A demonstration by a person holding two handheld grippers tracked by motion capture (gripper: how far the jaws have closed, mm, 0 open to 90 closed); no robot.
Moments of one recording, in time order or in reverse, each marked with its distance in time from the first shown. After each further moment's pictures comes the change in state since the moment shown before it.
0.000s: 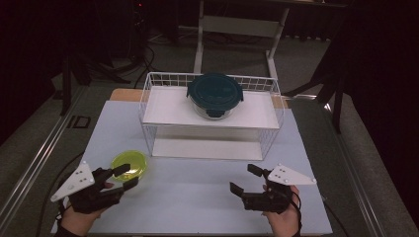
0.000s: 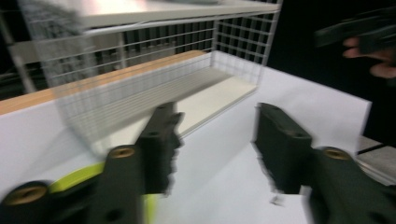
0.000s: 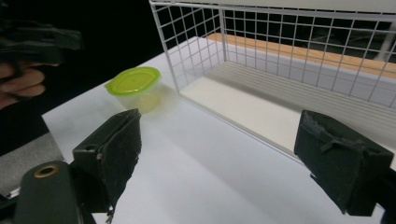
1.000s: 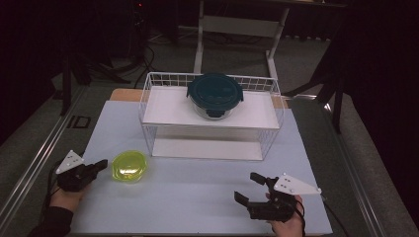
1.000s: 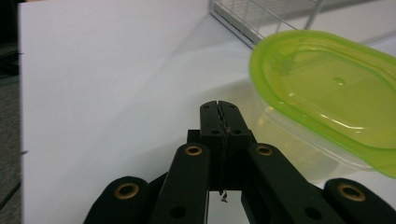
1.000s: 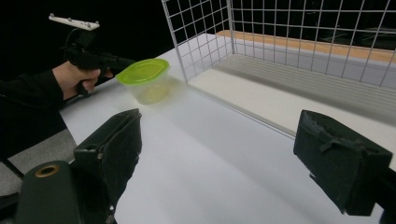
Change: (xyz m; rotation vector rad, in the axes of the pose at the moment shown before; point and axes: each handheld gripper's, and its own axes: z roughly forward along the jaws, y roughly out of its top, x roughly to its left) left arm 0.109 -0.079 0.010 0.244 0.272 -0.134; right arm -0.006 -0.025 -0.011 -0.014 0.044 0.015
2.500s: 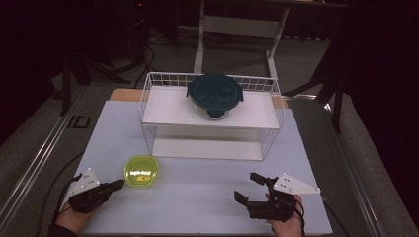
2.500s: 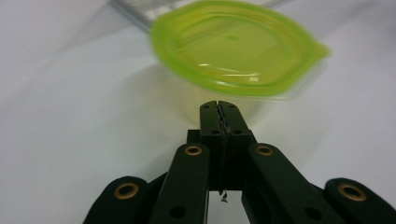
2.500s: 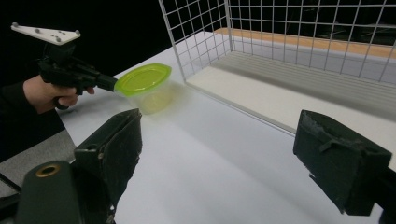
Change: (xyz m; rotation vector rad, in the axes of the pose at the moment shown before) left arm -0.059 -0.010 -0.014 0.044 -0.151 0.130; right arm -0.002 -0.002 0.001 0.005 -0.006 0.010
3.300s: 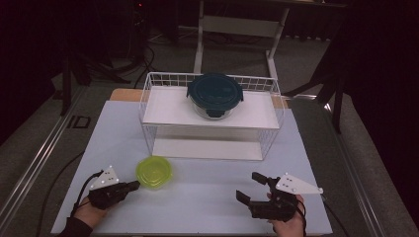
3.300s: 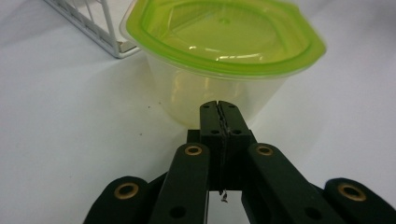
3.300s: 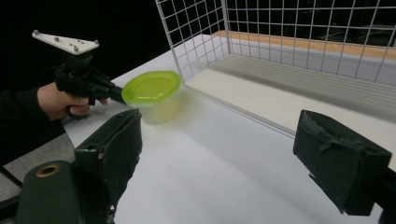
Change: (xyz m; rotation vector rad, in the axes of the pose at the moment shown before) left arm -0.020 0.013 0.036 0.052 -0.118 0.047; right arm -0.002 0.000 -0.003 -0.009 -0.005 0.008
